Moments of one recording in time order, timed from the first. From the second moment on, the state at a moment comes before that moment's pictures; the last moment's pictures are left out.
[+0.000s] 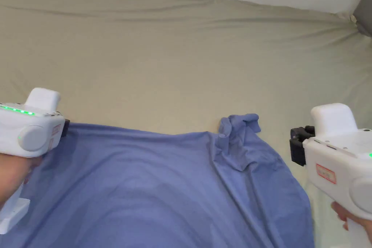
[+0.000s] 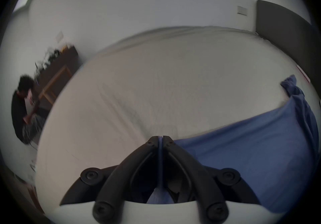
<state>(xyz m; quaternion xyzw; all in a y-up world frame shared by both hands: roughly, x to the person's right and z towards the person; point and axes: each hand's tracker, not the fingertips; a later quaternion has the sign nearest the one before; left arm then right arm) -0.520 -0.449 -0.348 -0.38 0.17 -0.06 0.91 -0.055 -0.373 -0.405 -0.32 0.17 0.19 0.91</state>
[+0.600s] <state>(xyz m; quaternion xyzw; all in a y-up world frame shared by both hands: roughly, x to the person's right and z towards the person) -0.483 -0.400 -0.247 -0.34 0.14 -0.07 0.93 -0.036 -0.495 -0.508 -0.50 0.16 0.13 0.84</state>
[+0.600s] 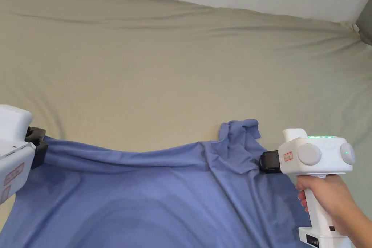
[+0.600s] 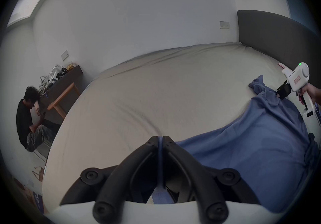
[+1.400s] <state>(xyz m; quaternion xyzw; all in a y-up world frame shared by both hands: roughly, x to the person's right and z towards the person) -0.467 -0.242 -0.120 -0.19 0.22 -0.07 0.95 0.031 -0.230 -0.333 -0.22 0.16 0.17 0.95</state>
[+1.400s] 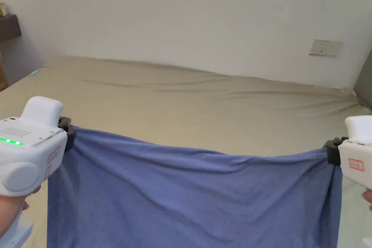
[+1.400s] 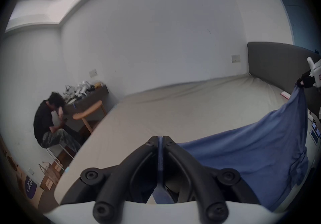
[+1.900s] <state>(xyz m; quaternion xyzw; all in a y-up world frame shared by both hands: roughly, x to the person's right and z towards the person) -0.447 -0.057 -0.001 0.01 0.27 -0.08 0.96 0.065 -0.042 -0.198 0.02 0.14 0.12 0.98</state>
